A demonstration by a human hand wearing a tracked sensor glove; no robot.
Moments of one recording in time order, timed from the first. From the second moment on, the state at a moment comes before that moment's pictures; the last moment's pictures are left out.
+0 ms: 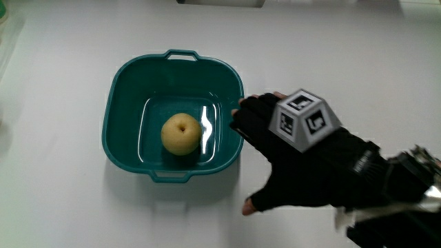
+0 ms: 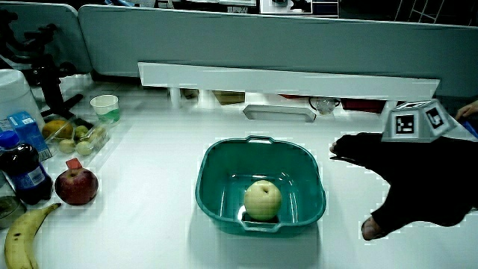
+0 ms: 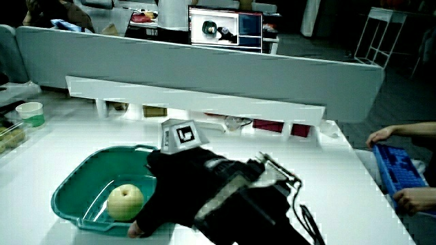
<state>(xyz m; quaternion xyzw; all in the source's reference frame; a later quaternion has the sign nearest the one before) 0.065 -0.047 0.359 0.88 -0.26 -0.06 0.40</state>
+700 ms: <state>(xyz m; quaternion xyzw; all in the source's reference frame) 0.004 -0.089 0.422 0.81 -0.25 0.03 0.52</state>
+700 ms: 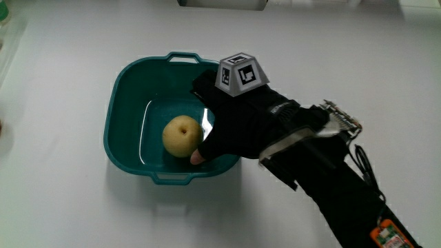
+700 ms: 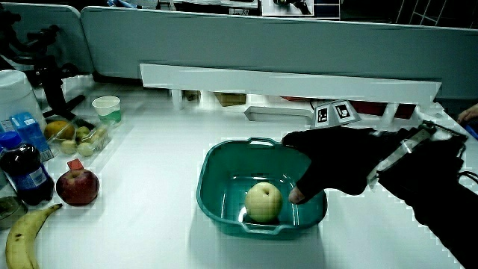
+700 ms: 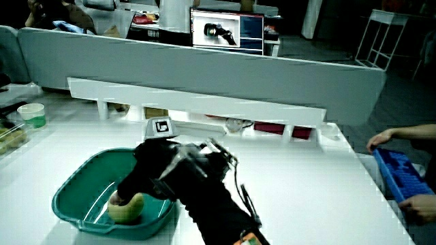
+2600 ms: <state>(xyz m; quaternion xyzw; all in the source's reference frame) -0.043 -0.065 0.486 0.85 -0.27 0.01 0.46</state>
